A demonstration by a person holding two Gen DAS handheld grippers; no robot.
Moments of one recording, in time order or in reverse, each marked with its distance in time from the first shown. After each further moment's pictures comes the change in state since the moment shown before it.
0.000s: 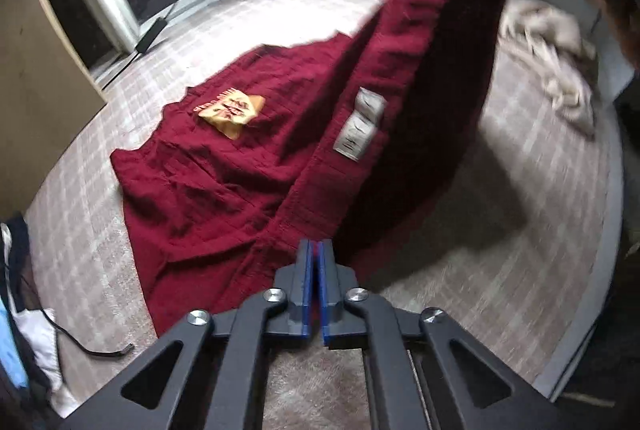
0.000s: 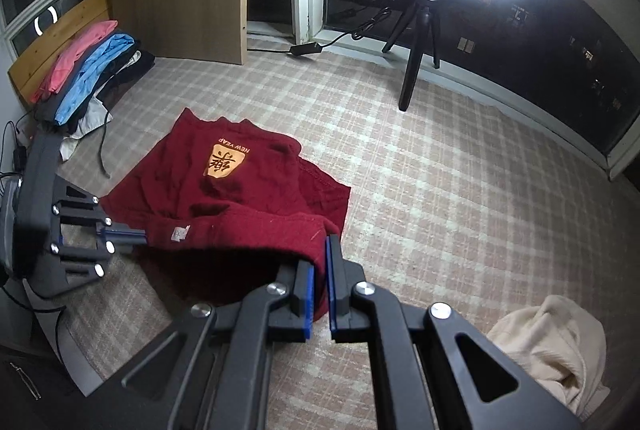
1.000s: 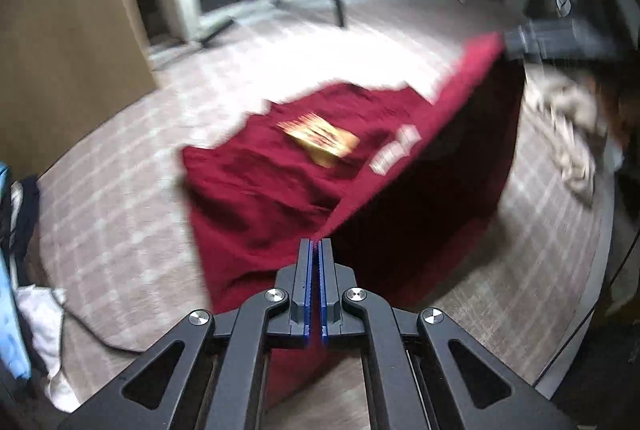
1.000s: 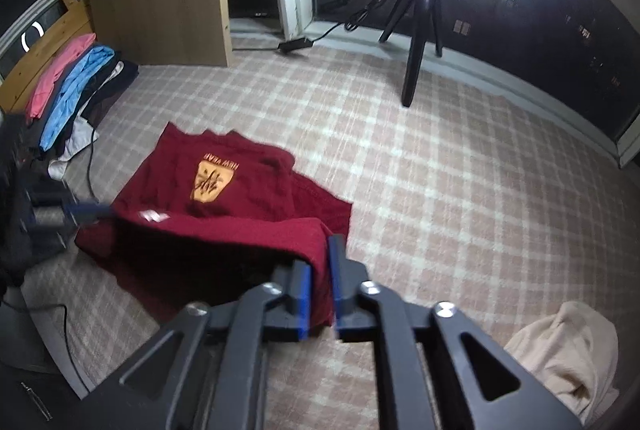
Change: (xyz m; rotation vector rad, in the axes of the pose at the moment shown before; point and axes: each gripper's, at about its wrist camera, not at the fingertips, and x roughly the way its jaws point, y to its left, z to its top) left arm -0.045 0.078 -0.013 -0.205 -0.092 0.013; right arm 0.029 0.001 0.019 0.072 0.048 0.022
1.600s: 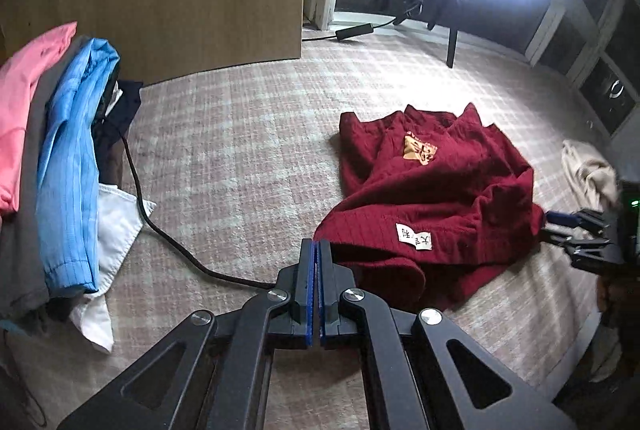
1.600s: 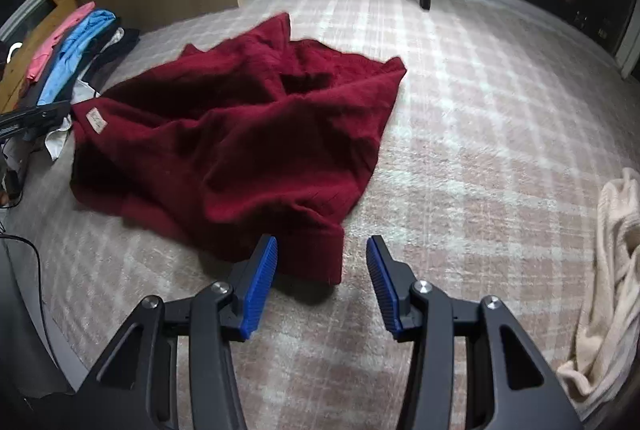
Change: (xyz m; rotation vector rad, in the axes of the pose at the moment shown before) left arm -0.037 0.093 -0.049 -0.257 -0.027 0.063; right arm 0.044 0.056 -0.101 0.135 0.061 0.017
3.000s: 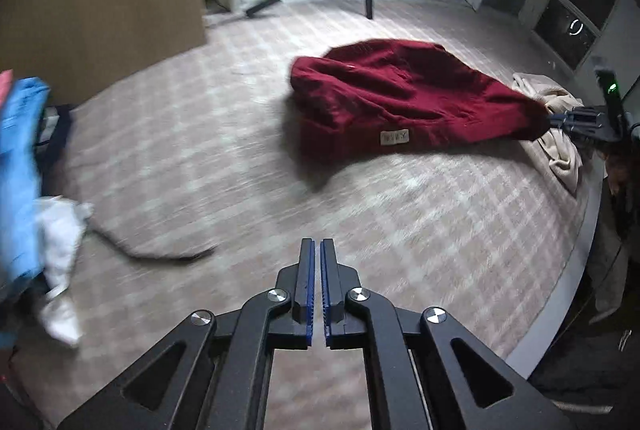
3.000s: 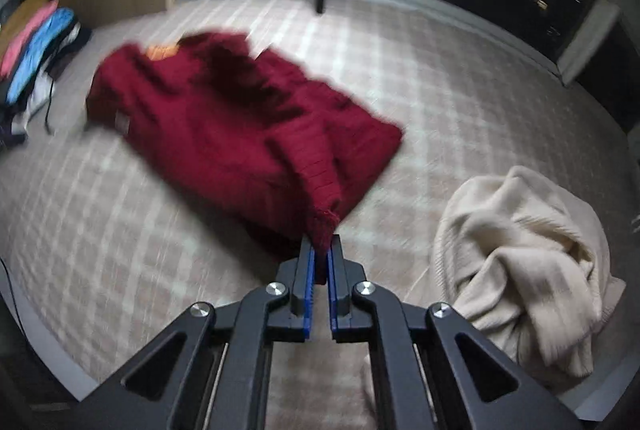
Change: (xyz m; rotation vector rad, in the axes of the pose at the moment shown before) left arm 0.024 -0.078 -0.018 0.207 0.112 -0.098; right arm -0.078 -0.112 -0.011 0.010 -0.009 -0.193
